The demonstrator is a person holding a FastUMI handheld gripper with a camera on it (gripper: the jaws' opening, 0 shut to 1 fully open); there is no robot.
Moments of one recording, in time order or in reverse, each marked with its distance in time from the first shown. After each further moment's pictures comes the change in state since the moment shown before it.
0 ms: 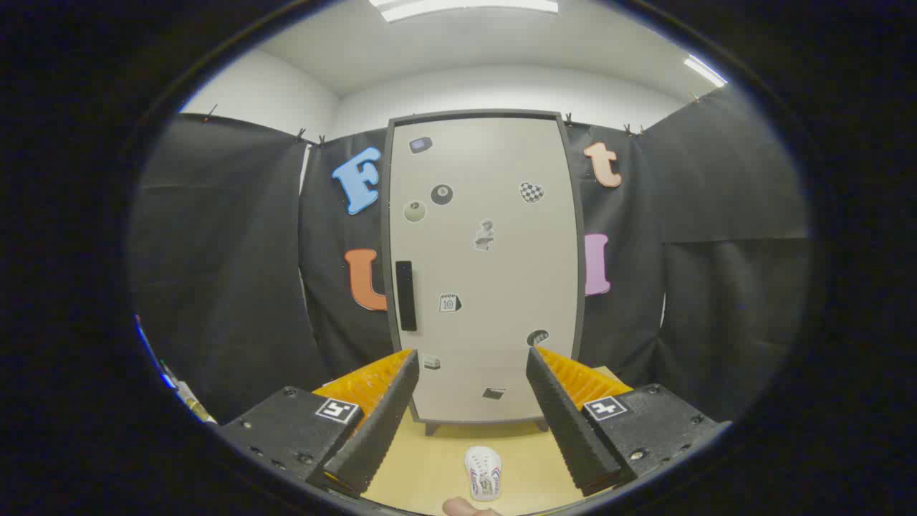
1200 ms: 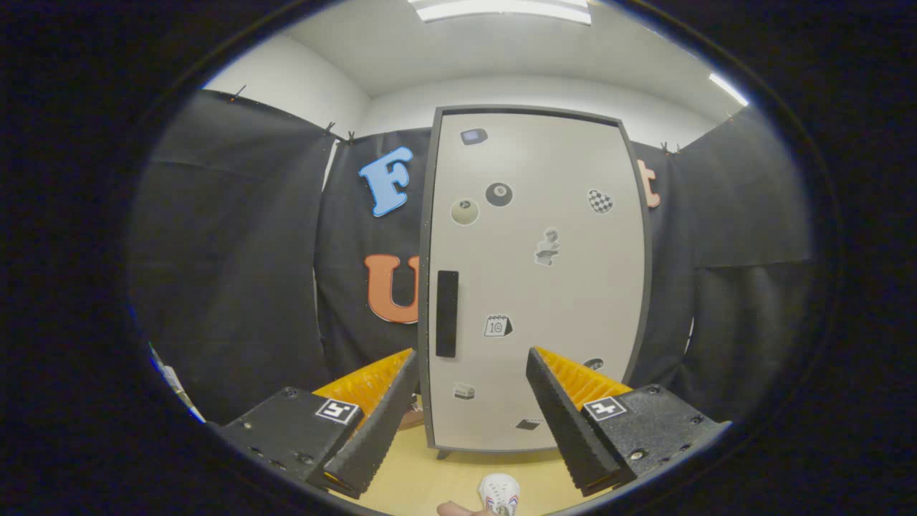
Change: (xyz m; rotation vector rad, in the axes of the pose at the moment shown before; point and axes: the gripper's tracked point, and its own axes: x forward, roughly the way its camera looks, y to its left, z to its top) arm 0.102 0.074 0.003 -0.080 -0.076 0.080
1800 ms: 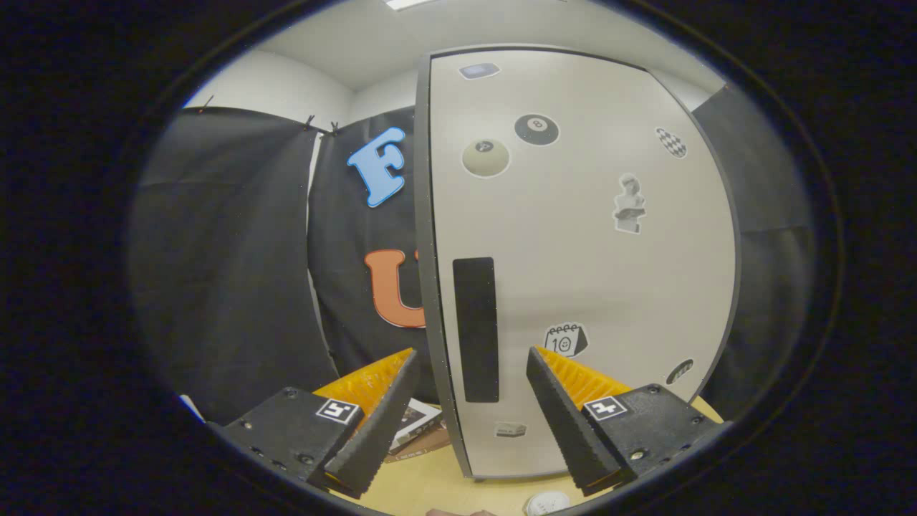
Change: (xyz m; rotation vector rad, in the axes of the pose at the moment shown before) arm 0.141 0.027 -0.006 0.100 0.058 0.029
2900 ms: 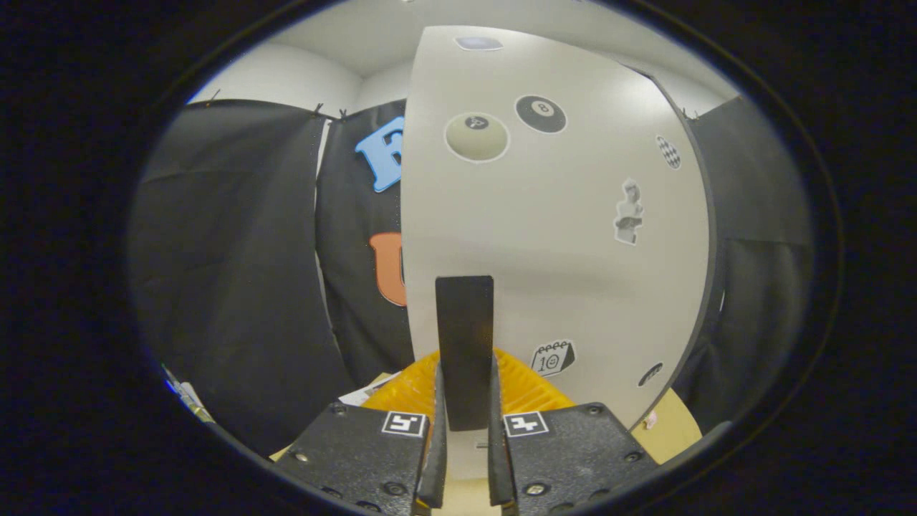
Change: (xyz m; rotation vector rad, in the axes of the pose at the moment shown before) arm -0.066 -0.014 0.003 -0.031 0.087 0.058
